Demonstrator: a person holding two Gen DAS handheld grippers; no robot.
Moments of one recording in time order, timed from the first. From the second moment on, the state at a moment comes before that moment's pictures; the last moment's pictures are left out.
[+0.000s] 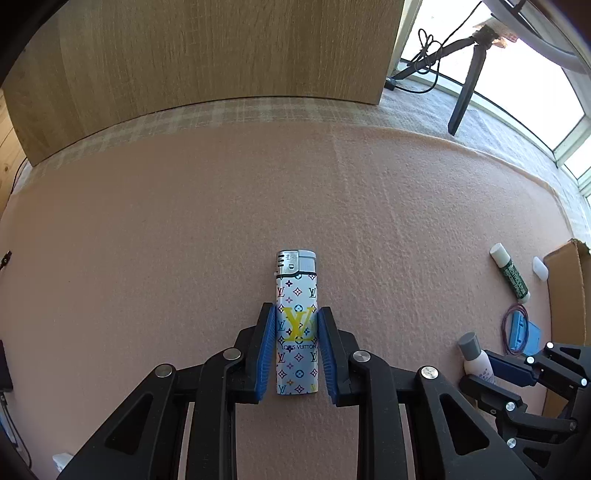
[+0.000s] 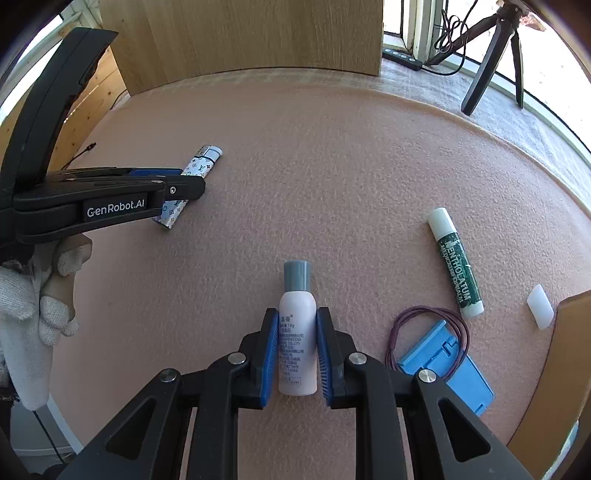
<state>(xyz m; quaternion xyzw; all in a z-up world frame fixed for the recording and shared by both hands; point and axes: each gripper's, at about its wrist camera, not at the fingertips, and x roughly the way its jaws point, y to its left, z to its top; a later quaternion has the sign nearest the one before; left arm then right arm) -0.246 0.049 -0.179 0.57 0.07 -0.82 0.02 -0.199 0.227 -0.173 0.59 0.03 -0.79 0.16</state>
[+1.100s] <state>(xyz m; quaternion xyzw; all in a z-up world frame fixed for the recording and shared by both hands) -0.136 0.154 -0.123 0.52 0.09 -0.84 -0.11 -0.082 0.335 -0.105 0.51 -0.13 -0.85 0.10</state>
